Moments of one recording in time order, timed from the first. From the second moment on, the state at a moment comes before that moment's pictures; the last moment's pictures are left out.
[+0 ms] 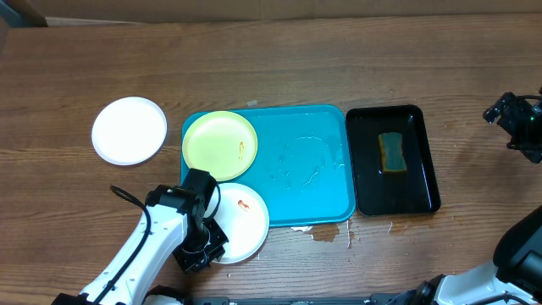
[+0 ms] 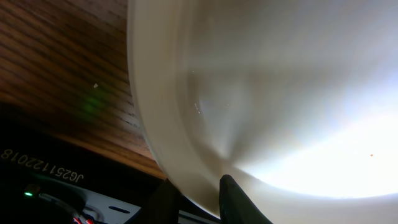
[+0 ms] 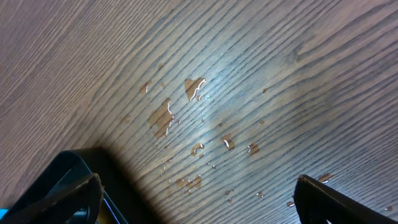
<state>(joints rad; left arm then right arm) -0.26 1.29 0.64 -1.15 0.19 -0.90 -0.57 1.77 1.42 -0.84 -0.22 0.20</state>
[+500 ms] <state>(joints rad) -0.26 1.29 0.64 -1.15 0.21 -0.89 -0.57 1.77 1.42 -0.84 -0.22 0.20</state>
